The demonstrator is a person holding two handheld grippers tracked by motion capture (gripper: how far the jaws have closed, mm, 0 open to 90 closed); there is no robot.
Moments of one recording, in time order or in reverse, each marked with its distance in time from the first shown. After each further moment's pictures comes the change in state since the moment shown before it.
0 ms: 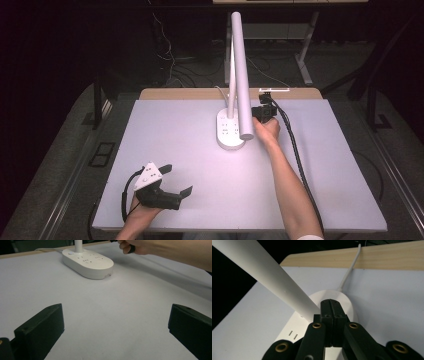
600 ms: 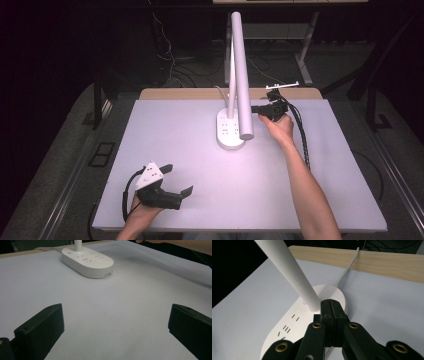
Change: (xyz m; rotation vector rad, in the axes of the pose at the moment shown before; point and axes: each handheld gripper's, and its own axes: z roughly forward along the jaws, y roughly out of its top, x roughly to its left) left arm 0.000 0.000 0.002 0.008 0.001 0.003; right arm 0.010 0.011 -0.041 0.077 -0.047 -0.156
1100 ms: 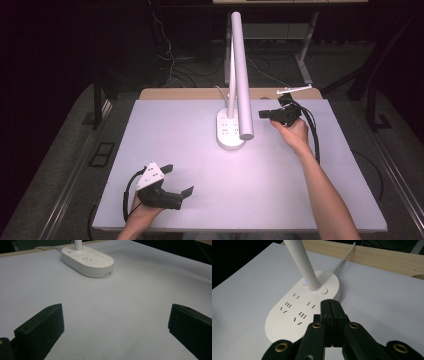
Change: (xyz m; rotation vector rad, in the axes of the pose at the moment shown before) left arm -0.001 0.000 0.001 0.007 0.005 0.004; right arm 0.001 -0.016 -0.042 0.013 -0.020 -0.060
